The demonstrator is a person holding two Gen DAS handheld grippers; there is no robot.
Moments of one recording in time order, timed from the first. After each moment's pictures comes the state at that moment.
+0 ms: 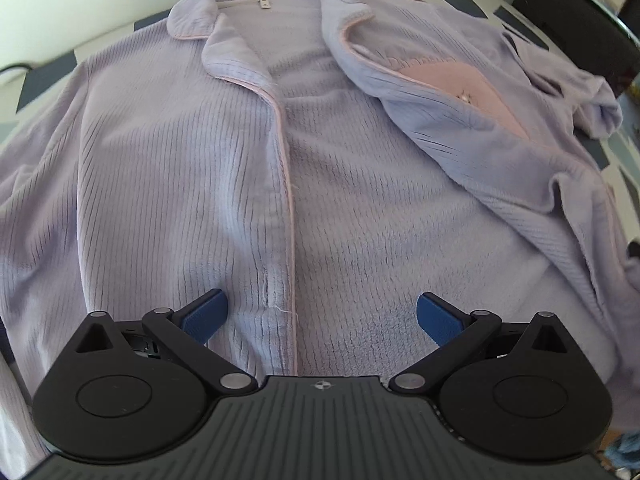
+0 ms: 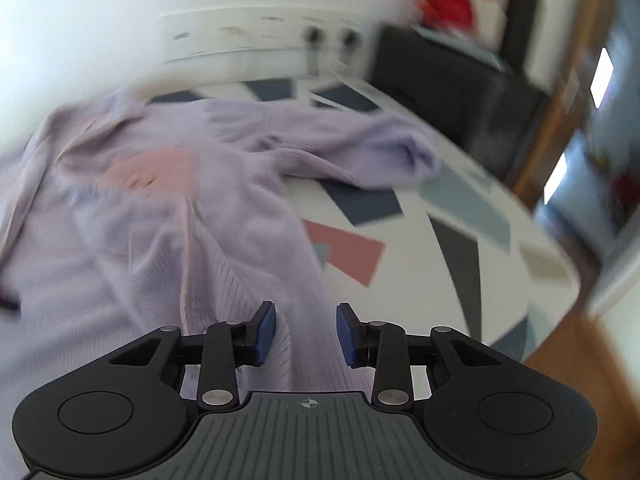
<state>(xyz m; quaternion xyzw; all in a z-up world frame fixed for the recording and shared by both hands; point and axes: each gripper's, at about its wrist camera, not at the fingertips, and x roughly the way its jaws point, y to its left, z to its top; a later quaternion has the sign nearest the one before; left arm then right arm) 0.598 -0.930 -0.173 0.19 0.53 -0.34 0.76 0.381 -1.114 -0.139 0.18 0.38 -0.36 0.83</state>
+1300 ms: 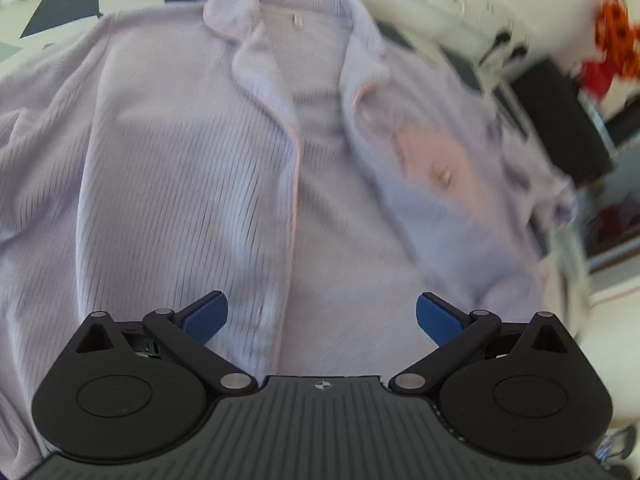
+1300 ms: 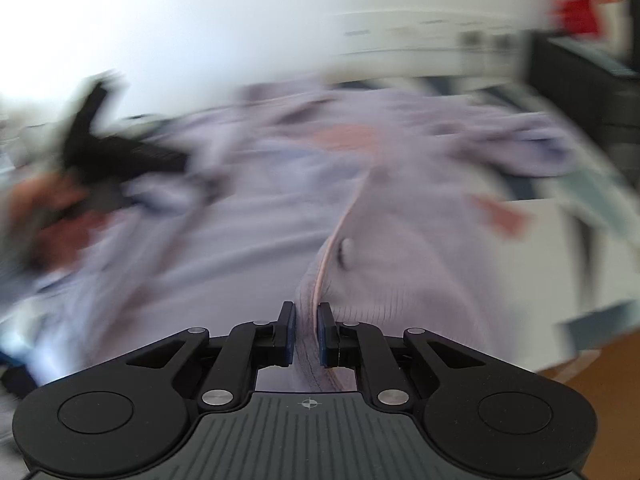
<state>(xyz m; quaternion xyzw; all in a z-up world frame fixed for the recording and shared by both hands) 0.644 -0.898 -0.147 -0.01 0.58 -0.36 0.74 0.334 -1.009 -0.108 0.16 0.41 -0.03 0.90</state>
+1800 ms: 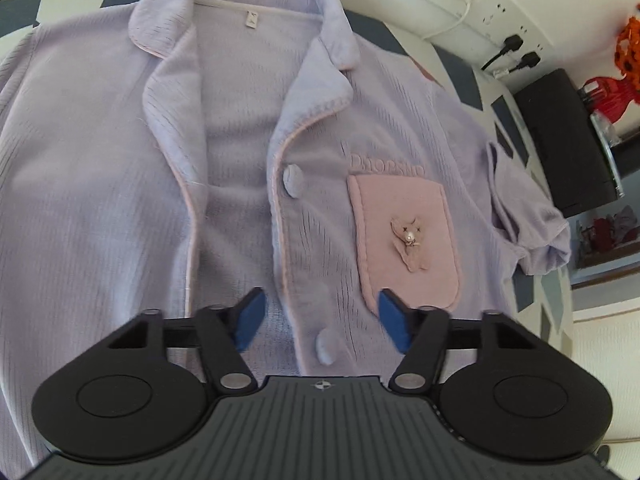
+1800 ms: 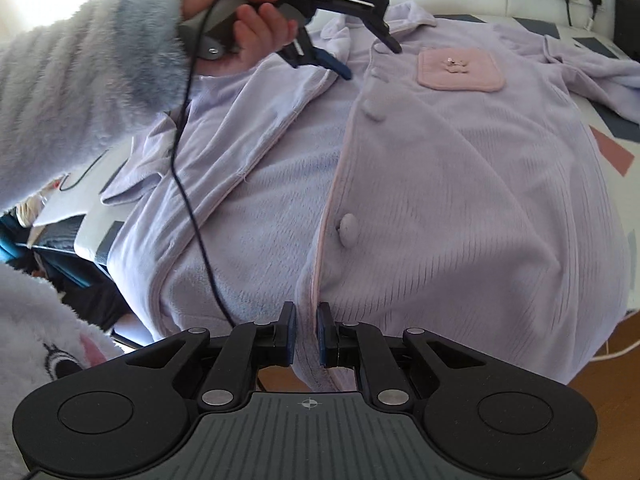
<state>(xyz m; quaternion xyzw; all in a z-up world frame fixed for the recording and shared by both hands) 0.667 -0.986 -0.161 0.00 0.61 -0.34 0.71 0.315 -0.973 -0.141 0.18 0.46 0.05 0.87</state>
